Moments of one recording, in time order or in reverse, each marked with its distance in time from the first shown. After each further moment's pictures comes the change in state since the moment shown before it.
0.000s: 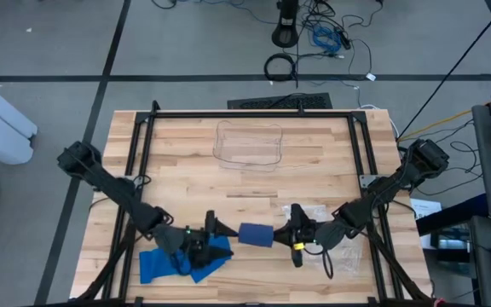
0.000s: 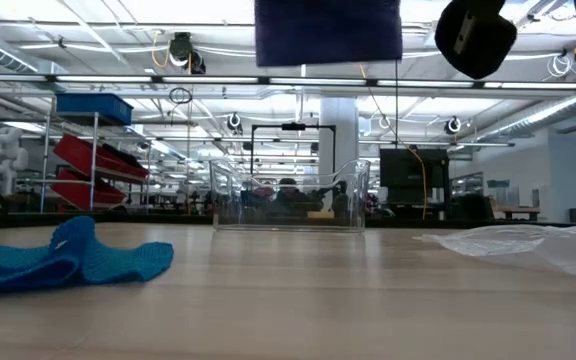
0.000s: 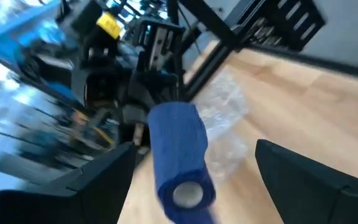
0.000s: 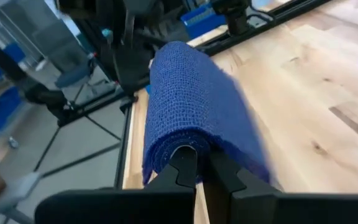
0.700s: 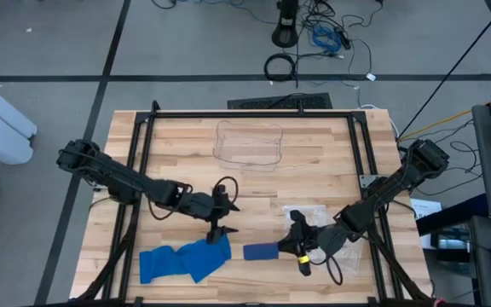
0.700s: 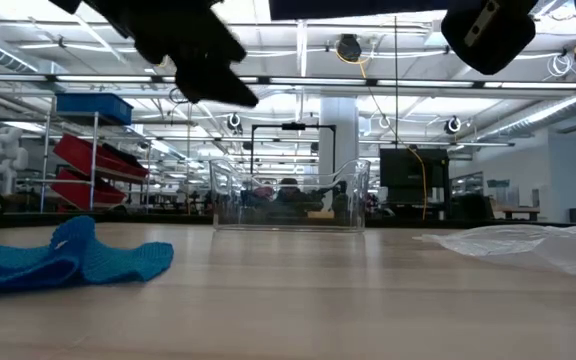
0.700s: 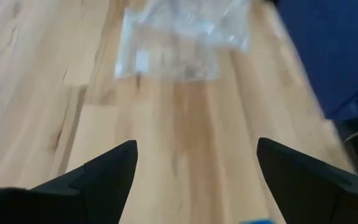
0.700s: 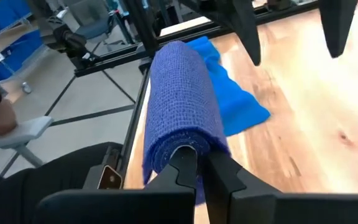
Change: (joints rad) left arm 0.343 -0.042 0.000 -0.419 0.453 -1.029; right arm 0.049 0.002 0.000 -0.061 -0.106 -0.119
